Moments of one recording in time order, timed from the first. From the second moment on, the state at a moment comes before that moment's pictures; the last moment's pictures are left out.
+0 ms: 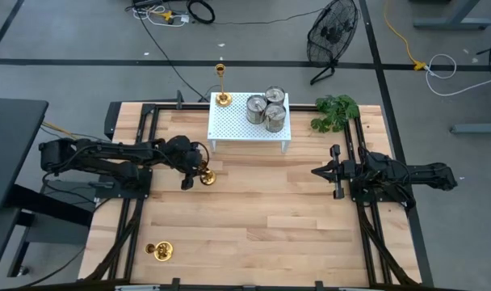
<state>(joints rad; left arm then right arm) 0.29 1.10 0.37 -0.01 0.24 0.17 0.01 0.00 0.02 0.01 -0.02 -0.15</state>
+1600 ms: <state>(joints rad) 0.29 1.10 0.37 -0.01 0.24 0.17 0.01 0.00 0.02 0.01 -0.02 -0.15</state>
